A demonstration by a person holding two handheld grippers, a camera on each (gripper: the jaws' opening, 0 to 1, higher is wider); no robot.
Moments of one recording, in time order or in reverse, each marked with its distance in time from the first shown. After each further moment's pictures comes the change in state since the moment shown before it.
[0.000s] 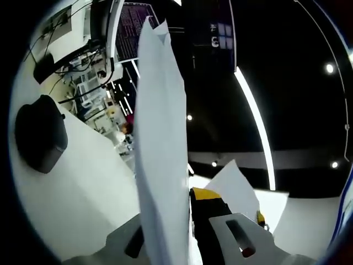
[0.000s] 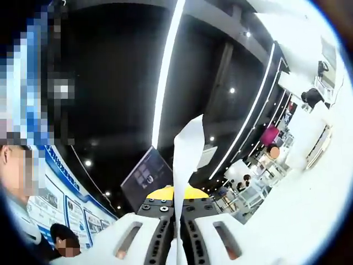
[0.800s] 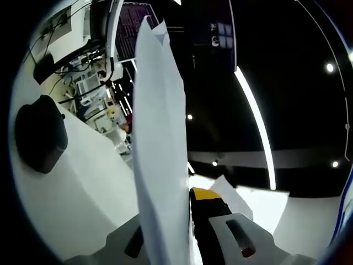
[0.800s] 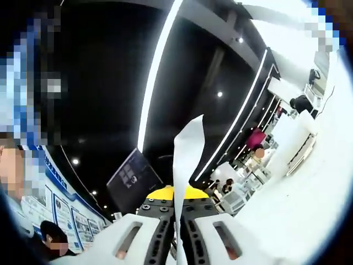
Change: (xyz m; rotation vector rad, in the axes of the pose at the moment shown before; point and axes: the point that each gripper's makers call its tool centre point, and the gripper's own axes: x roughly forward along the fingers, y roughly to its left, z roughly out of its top) left arm 0.000 0.001 -0.001 0.003 0.005 0.003; right arm -0.033 -0.047 0.023 -0.049 0.001 -0.107
